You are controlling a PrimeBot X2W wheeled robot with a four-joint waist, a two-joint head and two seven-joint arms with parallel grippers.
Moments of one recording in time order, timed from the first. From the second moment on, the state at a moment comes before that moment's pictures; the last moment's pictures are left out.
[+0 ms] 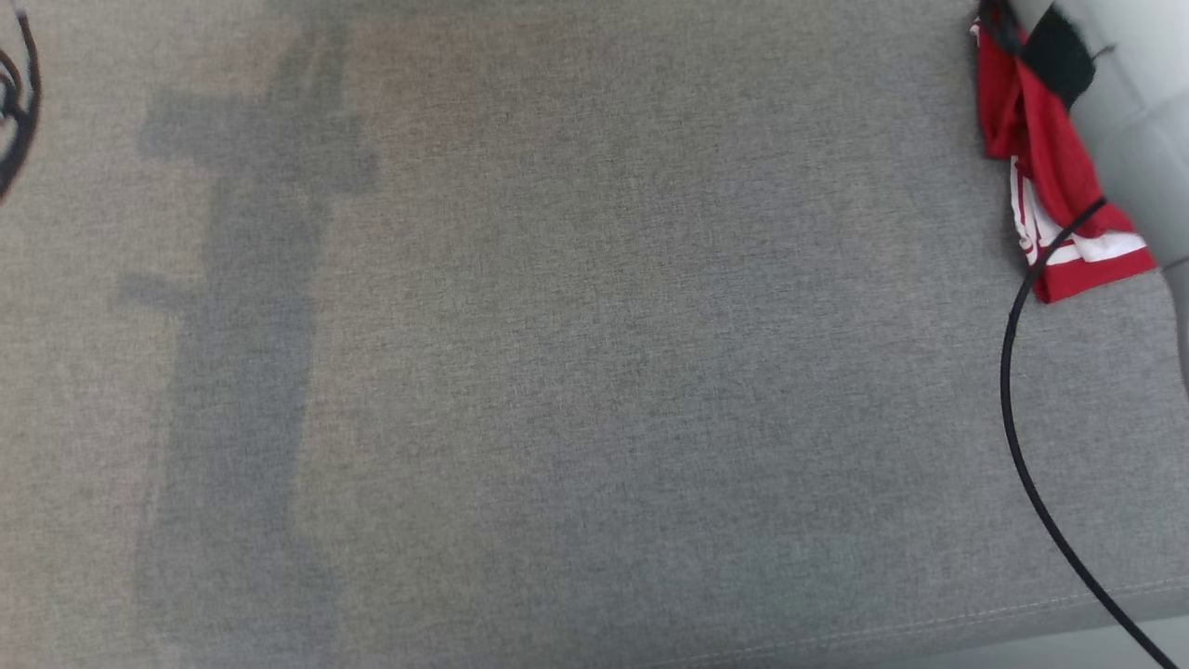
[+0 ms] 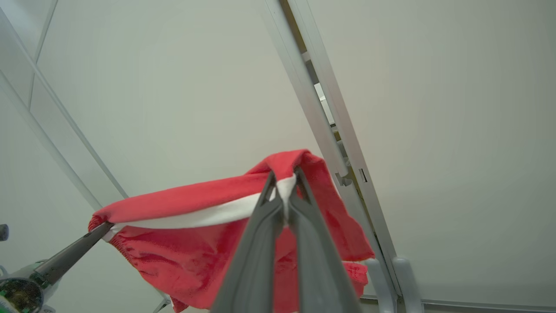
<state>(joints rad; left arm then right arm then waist) -1.50 0.47 -0.77 0.82 -1.09 -0.13 -0.08 -1.55 -0.24 0.76 0.85 1.23 0.13 -0.24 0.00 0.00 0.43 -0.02</state>
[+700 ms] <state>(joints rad) -0.87 0.74 -1.19 0.37 -1.33 -0.13 0.28 -0.83 -0.56 1.09 0.51 1.47 0.13 0.20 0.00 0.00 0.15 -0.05</state>
